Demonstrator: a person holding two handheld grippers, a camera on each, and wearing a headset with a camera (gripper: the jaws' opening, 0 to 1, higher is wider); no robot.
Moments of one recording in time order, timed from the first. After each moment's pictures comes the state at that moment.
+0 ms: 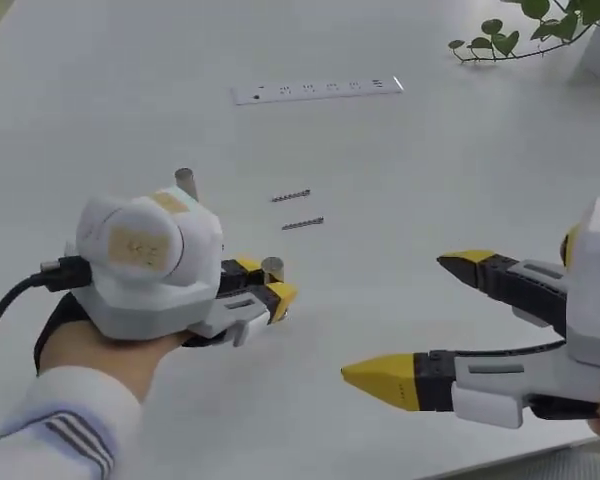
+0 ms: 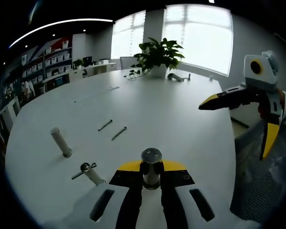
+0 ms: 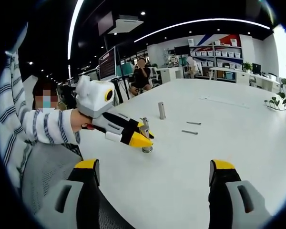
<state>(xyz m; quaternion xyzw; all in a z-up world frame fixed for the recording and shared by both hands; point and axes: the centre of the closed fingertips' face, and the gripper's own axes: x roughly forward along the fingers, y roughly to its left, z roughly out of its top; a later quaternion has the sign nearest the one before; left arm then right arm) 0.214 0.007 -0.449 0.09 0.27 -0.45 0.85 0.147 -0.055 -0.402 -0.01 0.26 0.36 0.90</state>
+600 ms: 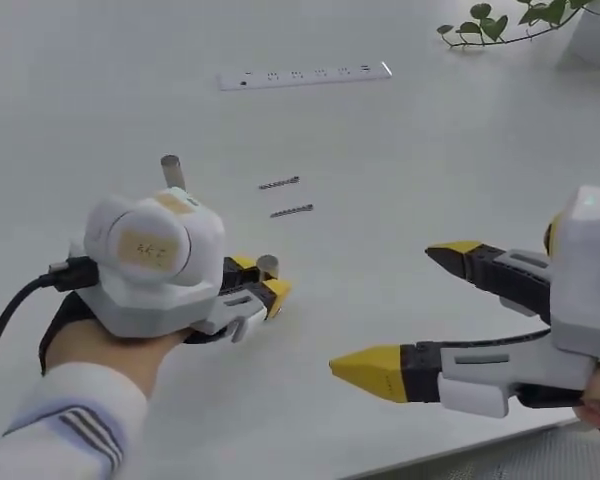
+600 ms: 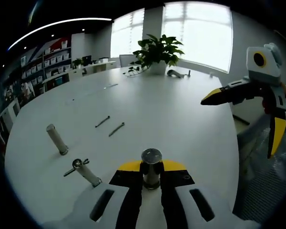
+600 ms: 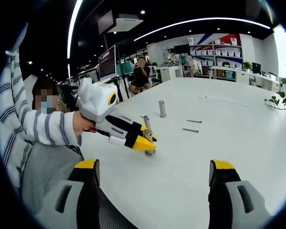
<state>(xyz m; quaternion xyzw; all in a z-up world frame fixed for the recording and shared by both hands) 0.211 0.003 -0.460 0.10 0.27 -0.45 0.85 0.143 -0.053 -0.404 -0.01 0.26 0.36 0.90</state>
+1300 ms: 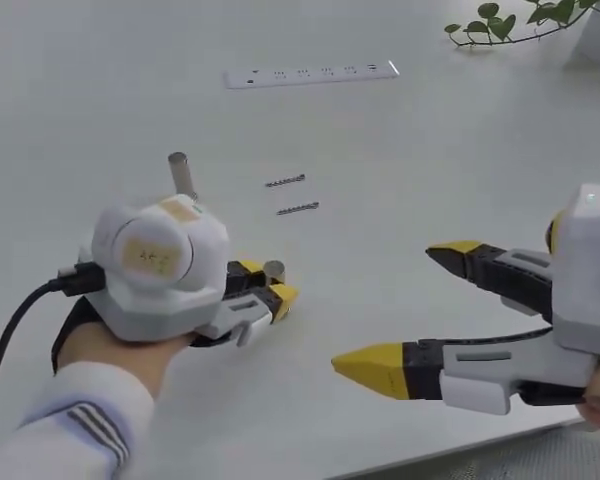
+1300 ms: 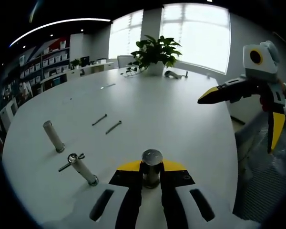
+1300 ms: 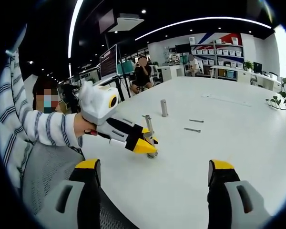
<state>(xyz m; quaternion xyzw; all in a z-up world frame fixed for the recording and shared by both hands) 0.206 0.004 -0.465 0.10 0.26 -0.46 0.84 0.141 -0.049 -0.405 -0.01 0.26 0.36 0.89</state>
